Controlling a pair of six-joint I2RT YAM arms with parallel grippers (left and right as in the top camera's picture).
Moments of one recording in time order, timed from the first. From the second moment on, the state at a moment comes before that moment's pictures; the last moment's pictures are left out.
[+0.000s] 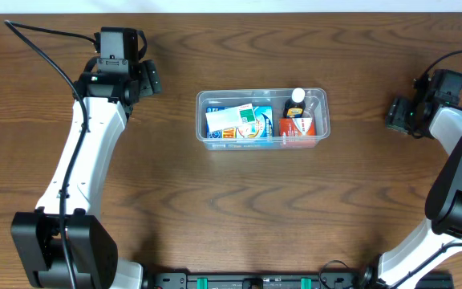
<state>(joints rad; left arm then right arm) -0.07 1.65 1.41 -0.72 -0.30 -0.27 -0.35 1.96 1.19 -0.34 -0.05 0.01</state>
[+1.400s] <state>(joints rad) -0.07 1.65 1.41 -0.72 -0.30 -0.27 -0.14 1.55 1.30 -0.69 -0.13 0.14</state>
